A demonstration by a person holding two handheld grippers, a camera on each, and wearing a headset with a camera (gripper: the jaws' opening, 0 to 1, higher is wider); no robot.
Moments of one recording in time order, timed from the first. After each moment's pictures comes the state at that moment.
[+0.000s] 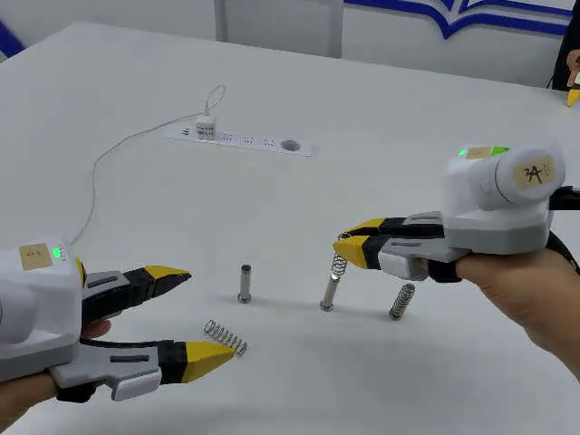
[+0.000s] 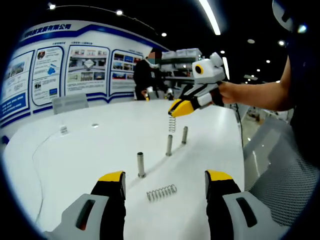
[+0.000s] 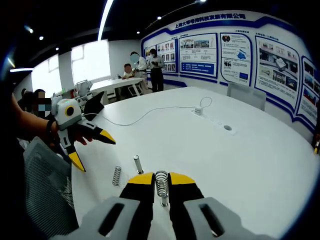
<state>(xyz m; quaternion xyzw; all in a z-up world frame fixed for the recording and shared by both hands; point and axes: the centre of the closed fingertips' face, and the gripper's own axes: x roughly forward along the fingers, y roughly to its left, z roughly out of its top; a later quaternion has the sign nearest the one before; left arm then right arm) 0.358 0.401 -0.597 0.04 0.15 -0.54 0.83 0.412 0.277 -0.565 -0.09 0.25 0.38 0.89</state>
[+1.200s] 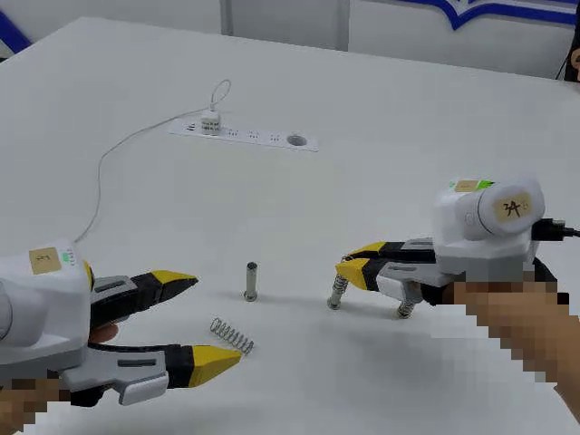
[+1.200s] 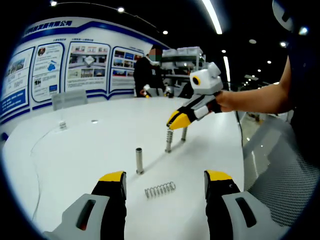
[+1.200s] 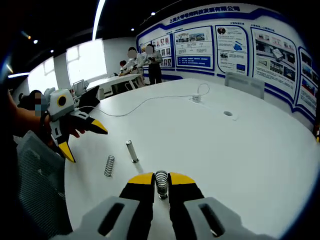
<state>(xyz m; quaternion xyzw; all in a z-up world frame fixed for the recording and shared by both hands) 0.357 0.400 -0.605 0.04 0.16 -0.54 0.83 0.414 0.270 -0.606 -0.08 0.27 0.36 0.89</state>
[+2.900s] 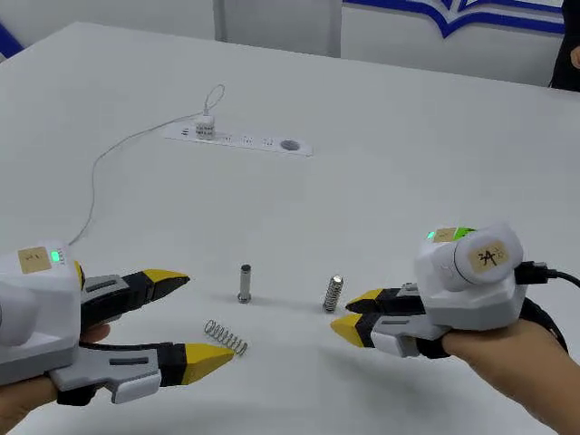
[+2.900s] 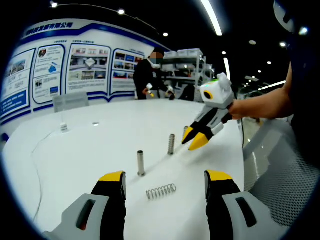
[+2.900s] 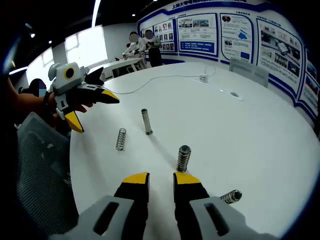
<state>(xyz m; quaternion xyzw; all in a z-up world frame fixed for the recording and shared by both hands) 0.358 0.402 -0.599 0.04 0.15 -0.53 0.83 0.364 0.273 -0.640 -0.11 0.33 0.37 0.86</state>
